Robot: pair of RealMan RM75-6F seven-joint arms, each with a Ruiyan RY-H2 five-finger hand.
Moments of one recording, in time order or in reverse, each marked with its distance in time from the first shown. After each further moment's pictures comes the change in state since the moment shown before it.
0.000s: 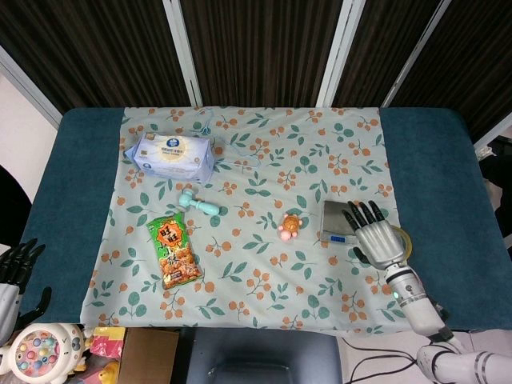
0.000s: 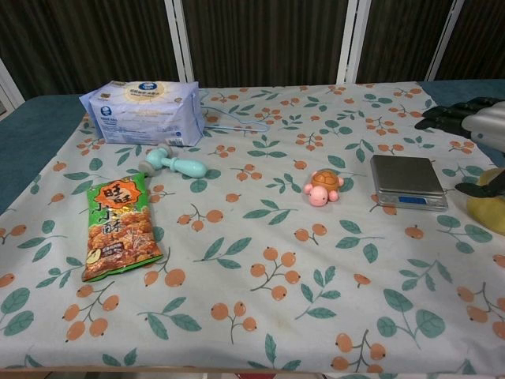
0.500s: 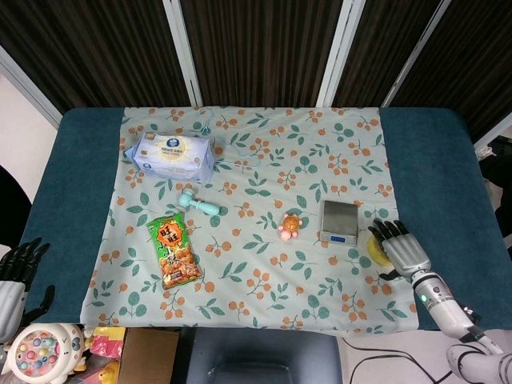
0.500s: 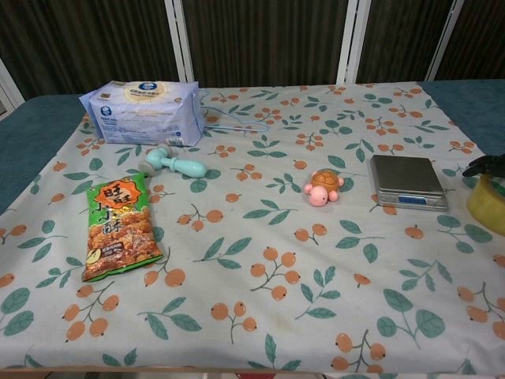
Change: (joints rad) left arm -0.010 -0.013 -0.007 -0.002 -0.025 -0.031 0.033; right arm -0.029 0.021 -0.076 0.216 -0.052 -0.196 0.312
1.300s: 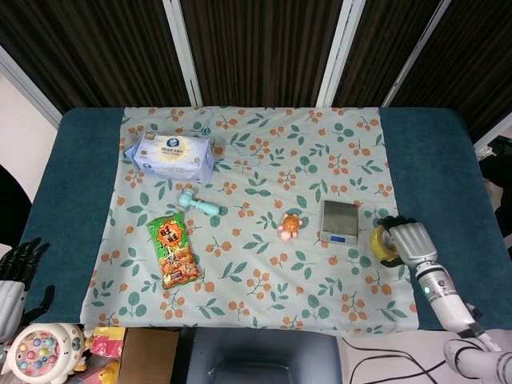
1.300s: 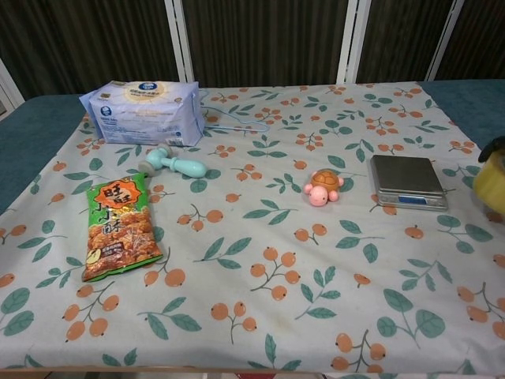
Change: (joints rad) left arm -0.002 0.001 0.001 0.000 -0.001 -0.005 -0.003; right arm -0.024 0.009 0.085 -0.010 0.021 0.083 0.004
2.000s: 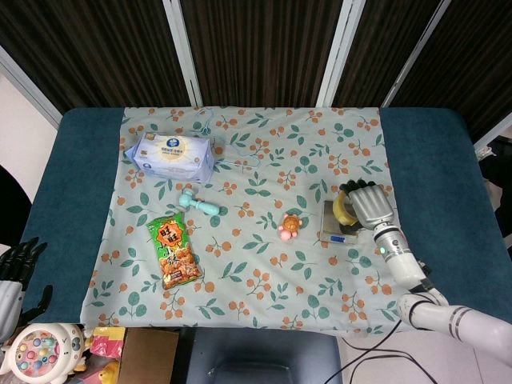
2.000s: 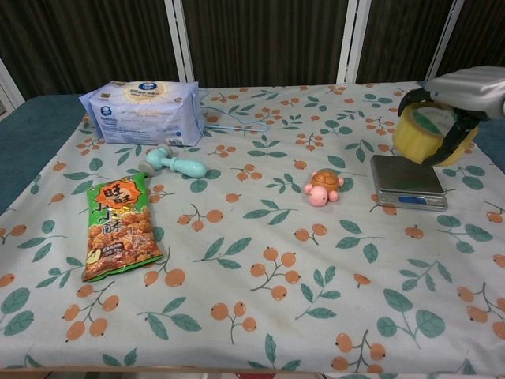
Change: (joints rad) left arm 0.003 0.008 -0.002 0.000 -0.004 0.006 -0.012; right arm 0.245 -0.113 0.144 0.015 0.247 -0.142 -0.275
